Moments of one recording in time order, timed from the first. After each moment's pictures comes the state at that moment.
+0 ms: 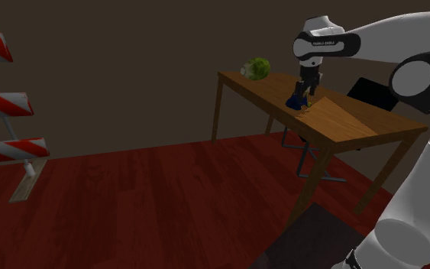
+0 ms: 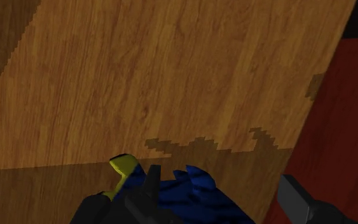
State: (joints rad) arm -0.20 0.12 -0.32 -1.55 -0.24 1.70 -0.41
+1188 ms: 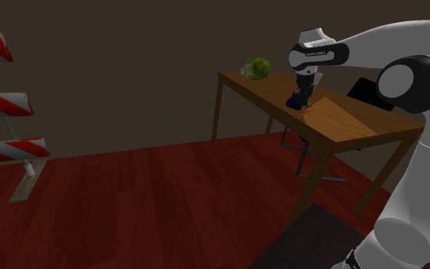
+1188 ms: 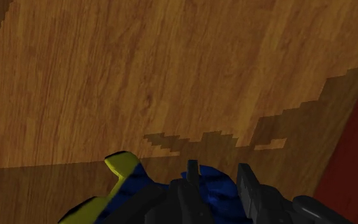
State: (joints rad) arm -0.22 0.19 -0.33 -1.56 -0.22 1.79 -0.42
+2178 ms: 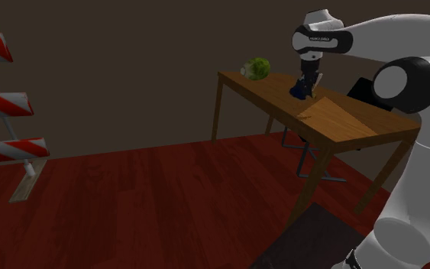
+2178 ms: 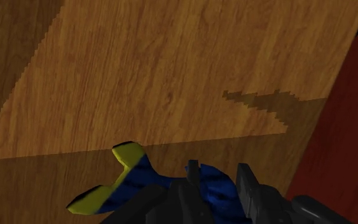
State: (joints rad) arm -0.22 0.22 -0.33 -1.37 -0.21 1.63 -0.46
